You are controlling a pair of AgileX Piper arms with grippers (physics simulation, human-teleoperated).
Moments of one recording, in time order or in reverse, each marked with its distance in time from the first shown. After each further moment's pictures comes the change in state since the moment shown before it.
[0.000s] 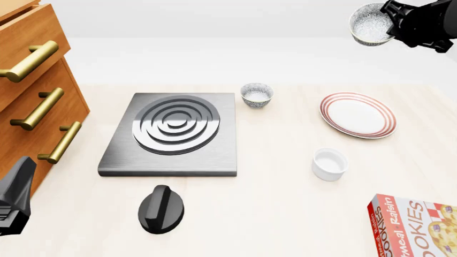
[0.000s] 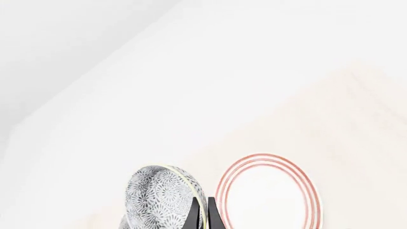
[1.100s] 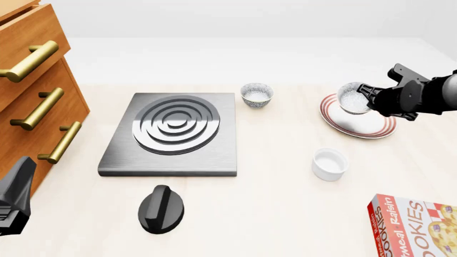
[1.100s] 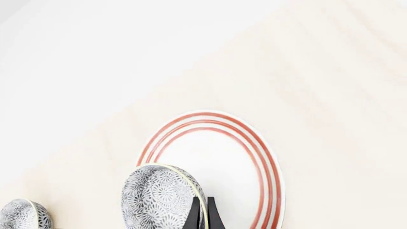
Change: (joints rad) left arm 0.000 0.000 0.000 0.000 0.000; right arm -0.062 0.318 0.197 -0.285 -0.082
